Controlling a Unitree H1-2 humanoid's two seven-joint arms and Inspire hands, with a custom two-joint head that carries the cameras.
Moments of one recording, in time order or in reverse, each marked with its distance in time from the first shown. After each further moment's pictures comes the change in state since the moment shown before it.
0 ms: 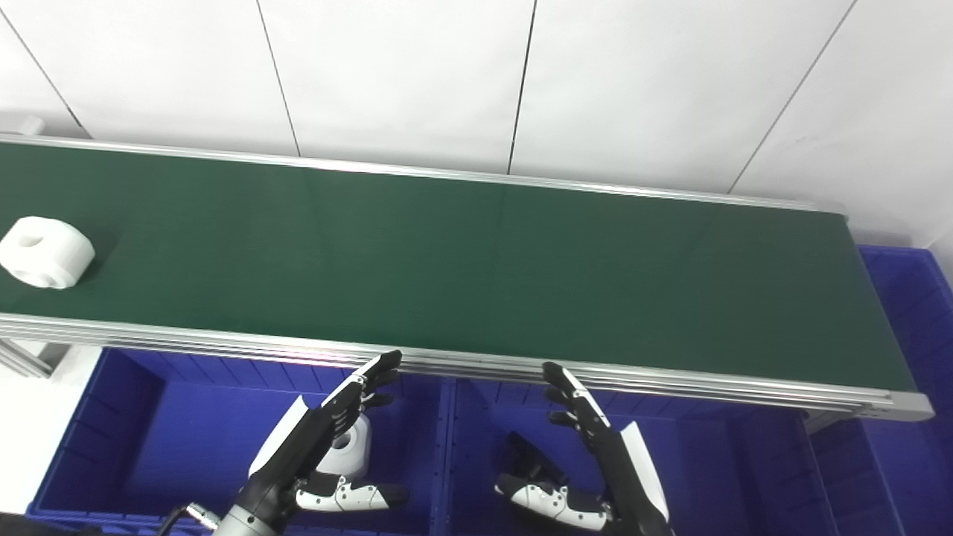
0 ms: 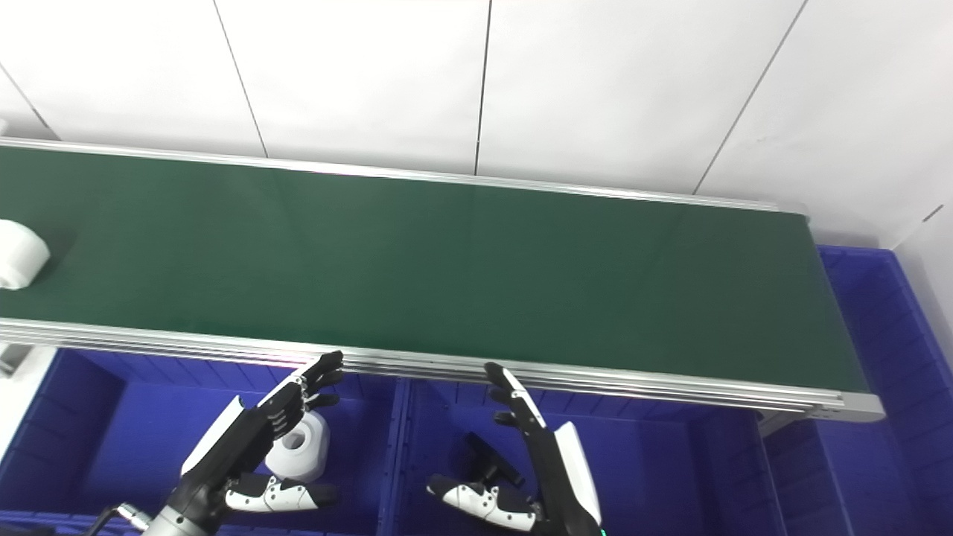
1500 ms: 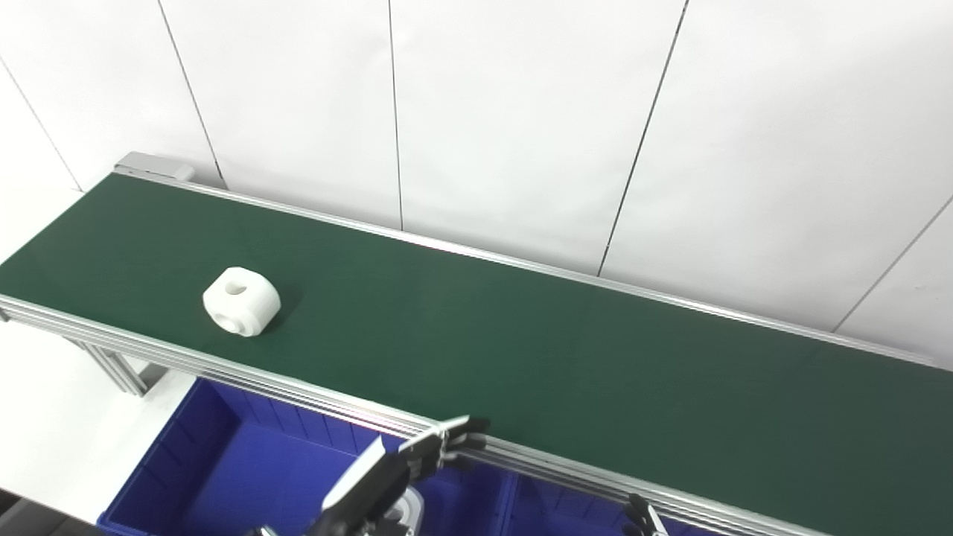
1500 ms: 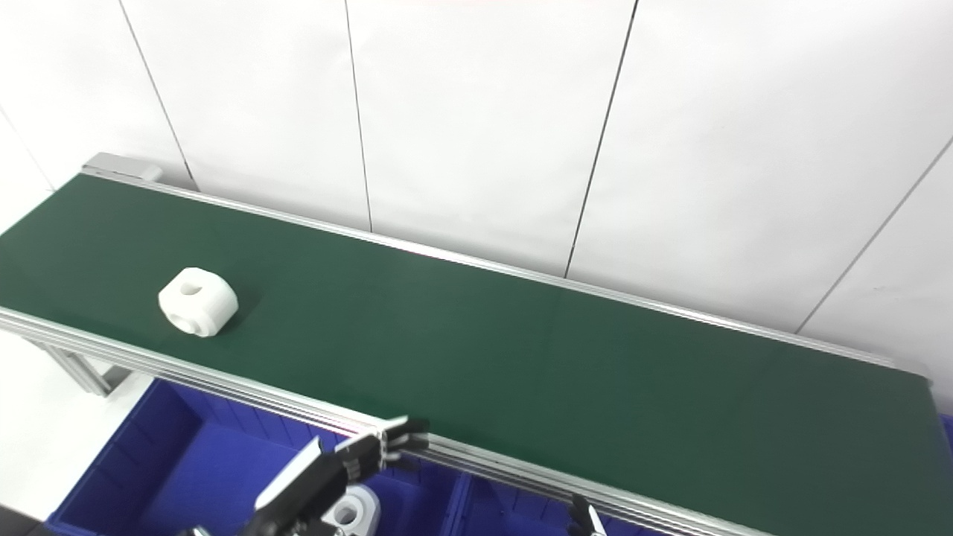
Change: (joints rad) left arm -0.076 0.005 0.008 -0.092 -0.032 -0.020 0.000; right arm -0.048 -0.042 -0.051 0.176 0.043 -0.119 -0.023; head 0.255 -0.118
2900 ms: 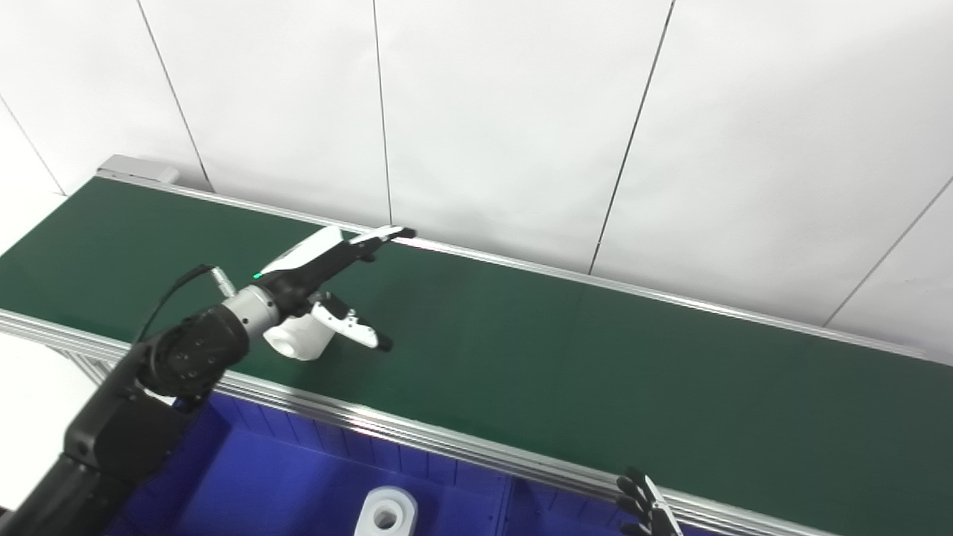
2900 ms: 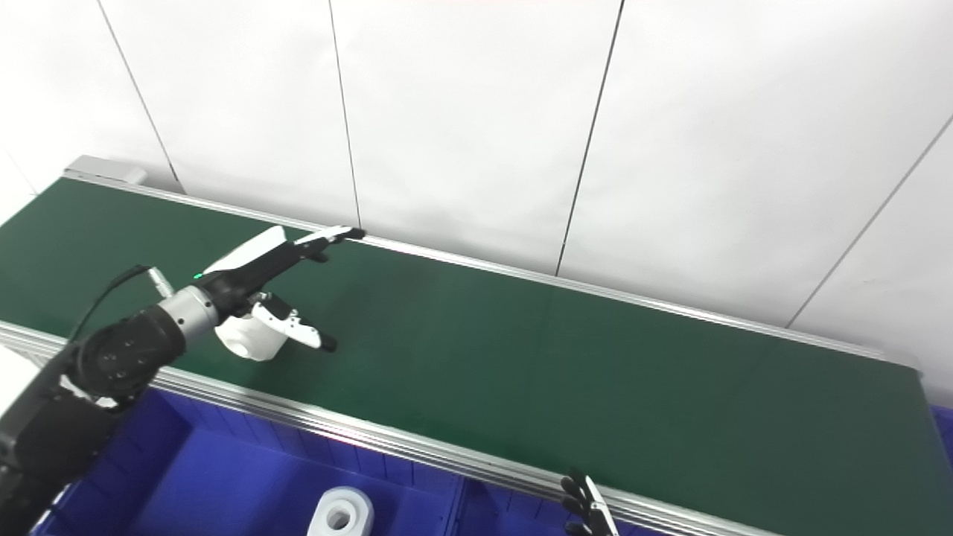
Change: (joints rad) left arm -0.516 0.413 0.111 0.231 0.295 0.367 -0.106; right arm -0.059 0.020 -0.012 0.015 0.010 -0.018 -0.019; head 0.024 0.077
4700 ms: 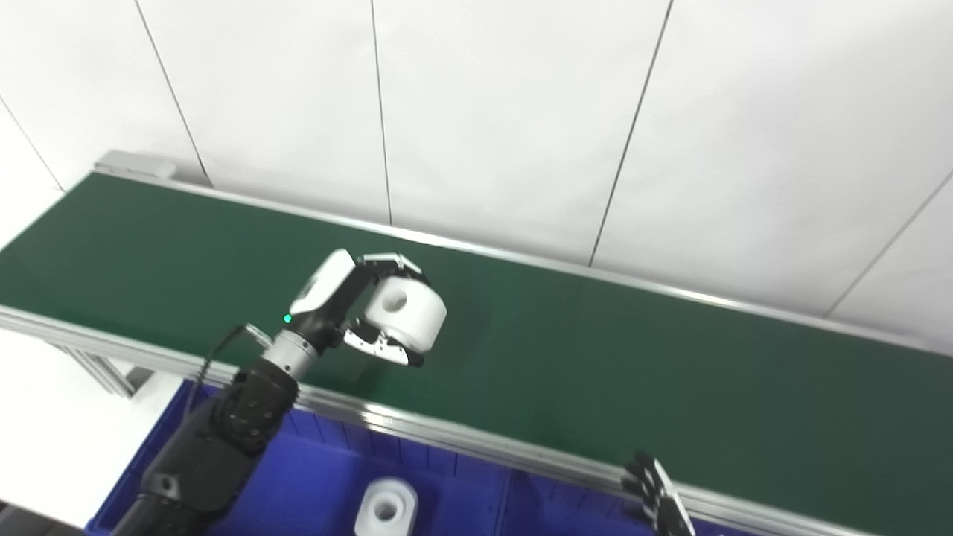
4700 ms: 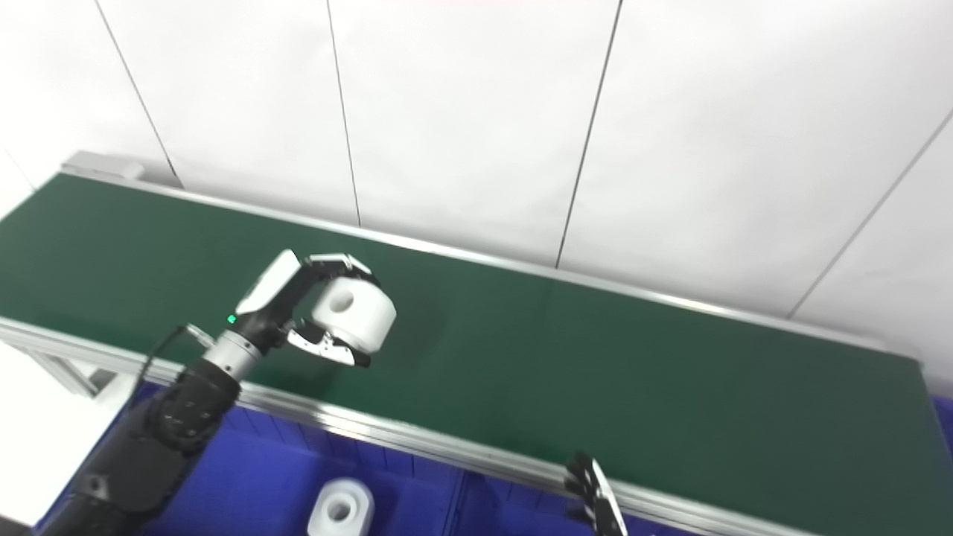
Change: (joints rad) left arm 0.124 -0.209 -0.003 0.065 0.045 -0.389 0.369; right arm 0.063 0.029 0.008 -0.115 0.005 -0.005 0.003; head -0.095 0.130
